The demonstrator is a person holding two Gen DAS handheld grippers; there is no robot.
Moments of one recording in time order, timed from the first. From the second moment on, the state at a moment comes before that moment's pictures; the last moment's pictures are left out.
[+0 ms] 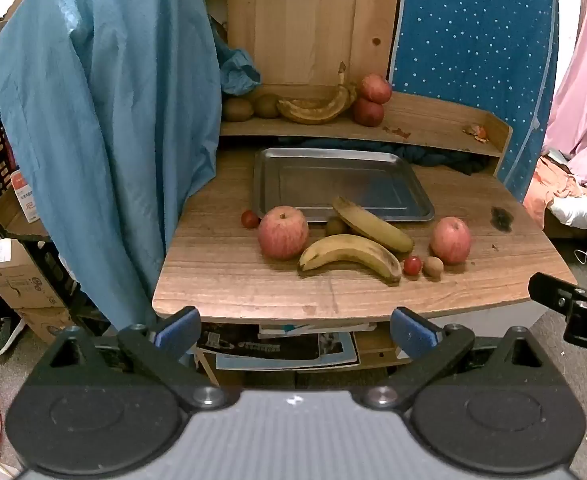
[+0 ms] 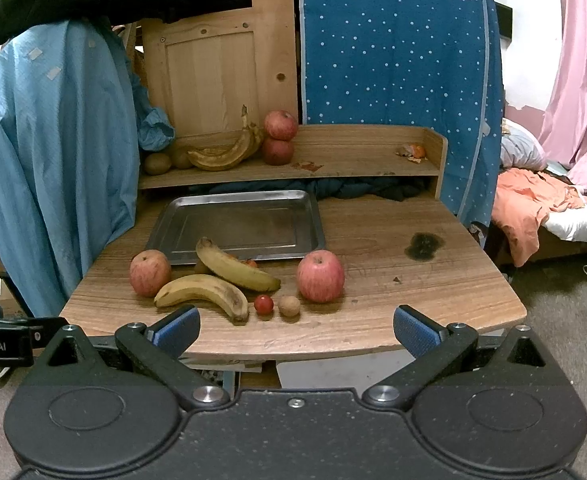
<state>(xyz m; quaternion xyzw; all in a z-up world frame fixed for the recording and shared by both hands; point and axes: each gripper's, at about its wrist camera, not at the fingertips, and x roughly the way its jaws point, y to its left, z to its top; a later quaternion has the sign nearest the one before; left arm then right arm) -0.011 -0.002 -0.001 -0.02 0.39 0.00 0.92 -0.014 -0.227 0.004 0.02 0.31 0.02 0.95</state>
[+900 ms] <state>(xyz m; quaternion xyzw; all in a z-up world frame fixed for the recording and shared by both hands) -0.007 -0.004 -0.002 -0.02 0.41 0.01 0.91 -0.004 -0.236 -0.004 0.03 0.33 0.03 0.94</state>
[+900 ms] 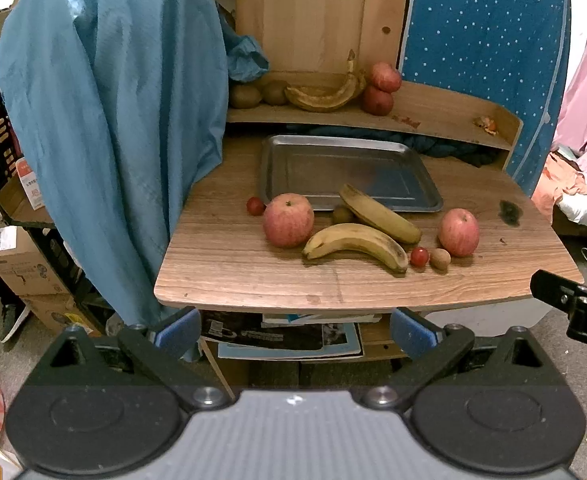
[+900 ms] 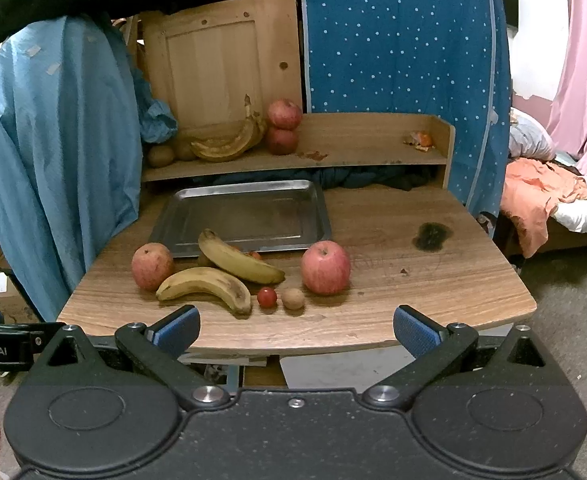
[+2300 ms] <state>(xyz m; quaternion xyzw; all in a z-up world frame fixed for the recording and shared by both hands) 0.059 -0.102 -0.026 -0.04 0.49 0.16 0.86 0.125 -0.319 -0.063 -0.02 0.44 0.18 0.88</state>
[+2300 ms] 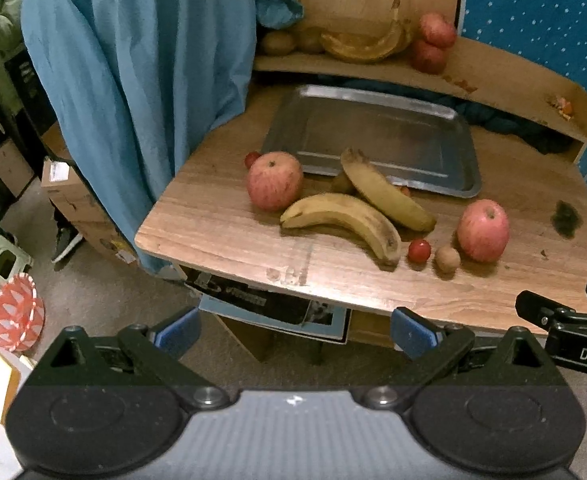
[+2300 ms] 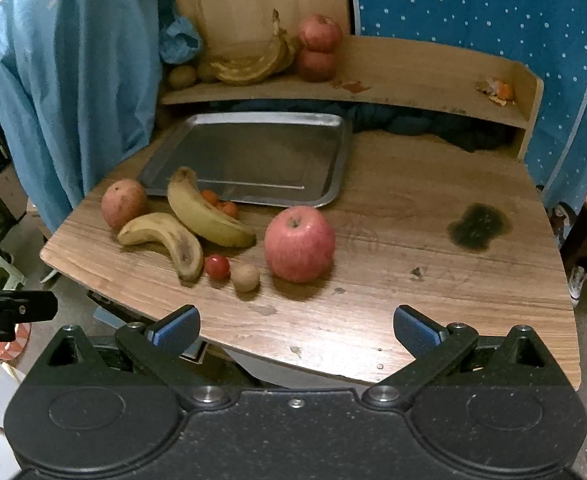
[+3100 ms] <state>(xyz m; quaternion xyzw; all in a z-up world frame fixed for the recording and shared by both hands) 0.191 -0.051 -0.082 0.06 0.54 -0.13 0.83 0.175 -0.257 -0.102 0.03 0.53 0.08 0.84</state>
